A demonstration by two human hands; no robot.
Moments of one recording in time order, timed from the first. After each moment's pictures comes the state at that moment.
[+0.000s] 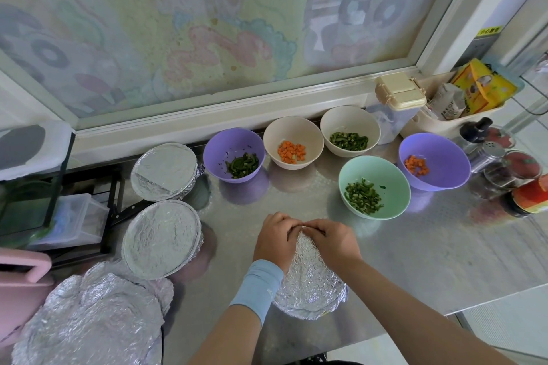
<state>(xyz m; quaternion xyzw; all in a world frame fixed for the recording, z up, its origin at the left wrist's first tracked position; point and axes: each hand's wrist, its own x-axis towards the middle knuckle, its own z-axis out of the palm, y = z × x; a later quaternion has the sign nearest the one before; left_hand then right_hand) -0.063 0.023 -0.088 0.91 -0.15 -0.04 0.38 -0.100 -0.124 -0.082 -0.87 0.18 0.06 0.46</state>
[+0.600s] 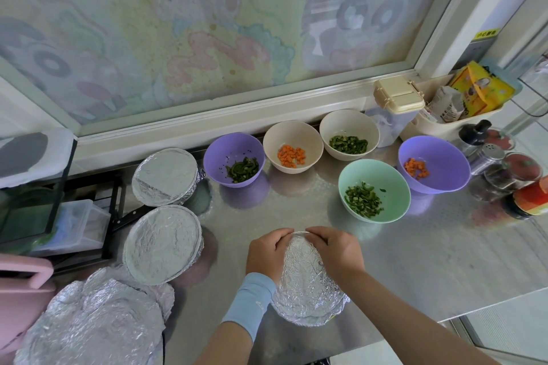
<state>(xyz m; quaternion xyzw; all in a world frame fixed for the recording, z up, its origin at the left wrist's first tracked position) -0.075 0.041 -0.085 0.87 -0.03 -0.10 0.47 -0.111 -0.122 -0.081 -0.89 0.19 0.03 0.41</state>
